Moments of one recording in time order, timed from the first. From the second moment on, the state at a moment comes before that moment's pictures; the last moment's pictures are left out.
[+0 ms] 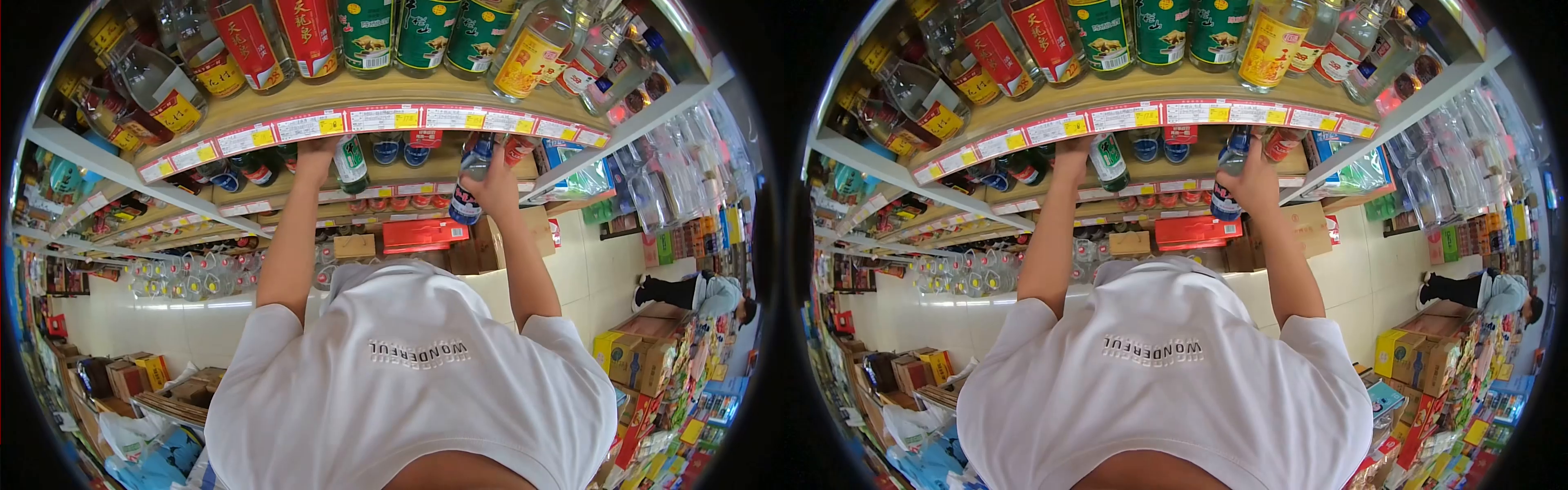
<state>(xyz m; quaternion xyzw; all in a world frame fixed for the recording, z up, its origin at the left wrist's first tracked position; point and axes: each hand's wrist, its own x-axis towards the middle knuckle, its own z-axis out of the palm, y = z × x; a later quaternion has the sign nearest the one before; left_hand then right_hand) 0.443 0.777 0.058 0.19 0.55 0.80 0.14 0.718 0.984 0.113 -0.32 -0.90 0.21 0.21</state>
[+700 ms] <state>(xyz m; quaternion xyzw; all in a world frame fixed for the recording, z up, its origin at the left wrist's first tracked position) 0.435 0.773 0.045 0.34 0.62 0.69 0.17 0.782 0.914 0.073 -0.38 -0.86 0.30 0.18</state>
